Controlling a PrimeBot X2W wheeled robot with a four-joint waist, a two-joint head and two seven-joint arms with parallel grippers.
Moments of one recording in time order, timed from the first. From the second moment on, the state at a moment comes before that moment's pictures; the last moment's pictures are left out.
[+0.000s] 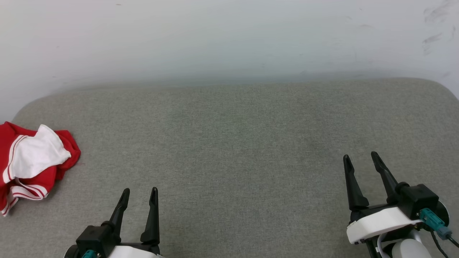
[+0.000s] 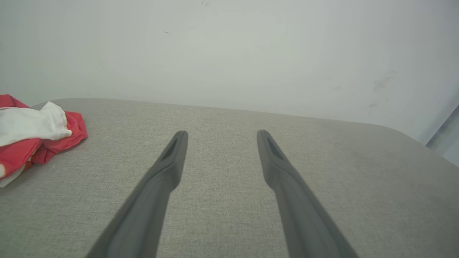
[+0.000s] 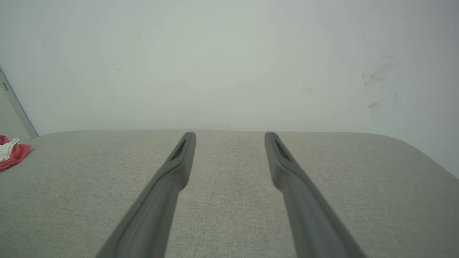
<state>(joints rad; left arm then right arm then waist) 0.09 0.05 -0.02 0.05 -0.22 -0.09 -0.26 -0.10 -0.05 0.00 0.20 0.11 0.13 -0.26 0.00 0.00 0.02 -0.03</state>
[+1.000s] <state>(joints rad) 0.12 0.05 0.04 0.09 -0.20 -0.12 -0.26 -0.06 -0.05 0.15 0.22 0.18 0.13 -0.26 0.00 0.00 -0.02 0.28</state>
